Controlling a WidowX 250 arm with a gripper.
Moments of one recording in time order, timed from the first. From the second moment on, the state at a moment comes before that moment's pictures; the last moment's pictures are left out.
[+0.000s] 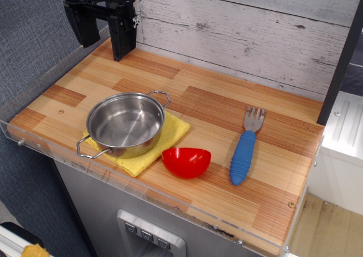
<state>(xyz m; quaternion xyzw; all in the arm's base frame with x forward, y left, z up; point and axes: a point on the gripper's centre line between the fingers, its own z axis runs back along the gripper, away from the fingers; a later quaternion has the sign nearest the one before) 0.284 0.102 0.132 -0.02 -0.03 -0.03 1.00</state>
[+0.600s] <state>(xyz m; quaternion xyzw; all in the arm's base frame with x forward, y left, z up) 0.297 0.065 0.118 -0.03 -0.02 -0.08 1.00</state>
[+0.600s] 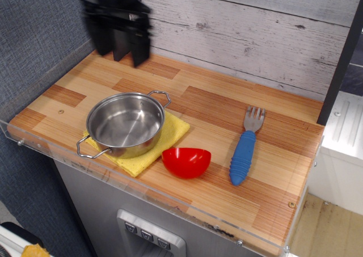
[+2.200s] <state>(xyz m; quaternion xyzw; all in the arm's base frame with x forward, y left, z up) 0.312 -0.083 0.023 -0.04 -0.04 -0.12 0.99</state>
